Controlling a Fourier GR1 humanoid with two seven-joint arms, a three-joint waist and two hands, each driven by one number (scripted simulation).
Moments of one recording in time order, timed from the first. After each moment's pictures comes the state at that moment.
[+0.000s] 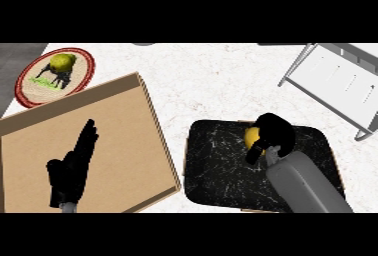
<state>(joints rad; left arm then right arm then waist) 0.03 0.39 -0.33 -1.50 0.26 0.42 0.00 -0.43 -0.23 0.42 -1.26 0.70 0.10 1.03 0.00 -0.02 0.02</state>
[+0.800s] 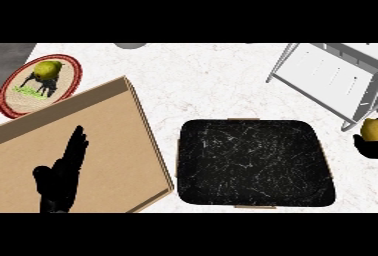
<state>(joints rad) 0.09 0.42 -0.30 -1.53 0.28 0.45 0.01 -0.12 -0.71 -0.06 -1.46 0.43 0.00 0.60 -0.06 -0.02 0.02</state>
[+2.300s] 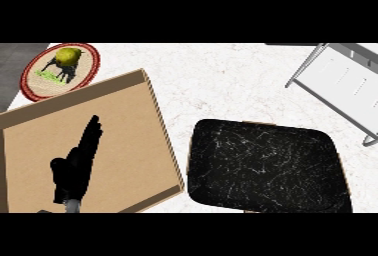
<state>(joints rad) 0.00 0.38 -0.34 -1.51 0.24 0.42 0.00 -0.36 -1.05 -0.41 -1.52 0.25 0.10 0.70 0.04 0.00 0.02</state>
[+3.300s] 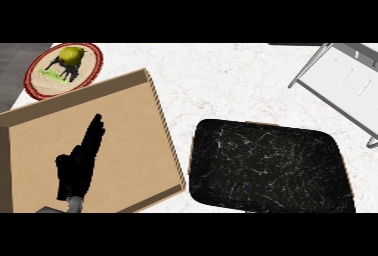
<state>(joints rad) -0.02 0.38 -0.34 -1.49 0.23 0.41 0.01 -0.74 -0.87 -0.15 -0.89 0.47 -0.05 0.44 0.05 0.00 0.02</state>
